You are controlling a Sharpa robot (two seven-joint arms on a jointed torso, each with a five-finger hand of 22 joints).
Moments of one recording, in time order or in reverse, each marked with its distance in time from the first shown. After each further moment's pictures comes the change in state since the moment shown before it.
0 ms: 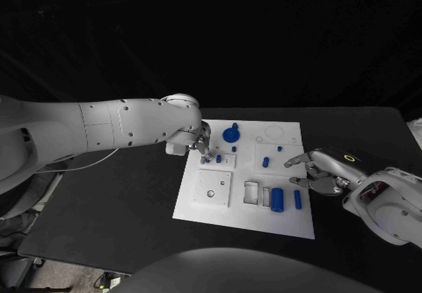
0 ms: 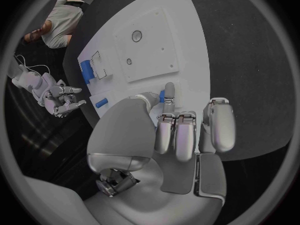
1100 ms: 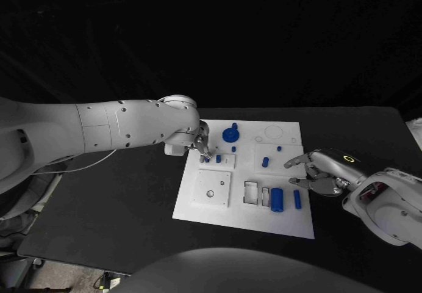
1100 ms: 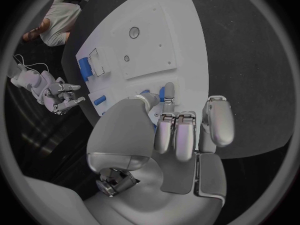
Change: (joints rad) left arm -0.003 -0.014 -0.002 0.012 -0.011 -0.040 0.001; left_hand -0.024 -0.003 0.030 -0.025 -0.031 -0.007 -0.007 0.004 0.027 0.001 0.002 -0.012 0.000 0.000 0.000 0.000 0.000 0.015 -0.025 0.004 -0.035 0.001; right arm -0.005 0.000 0.000 -0.002 0.000 0.001 0.000; right_hand 0.000 0.000 0.003 0.003 0.000 0.000 0.000 0.000 0.000 -0.004 0.003 -0.005 0.000 0.000 0.000 -0.001 0.000 0.000 -0.007 0.000 -0.006 0.000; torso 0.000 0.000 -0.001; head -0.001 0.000
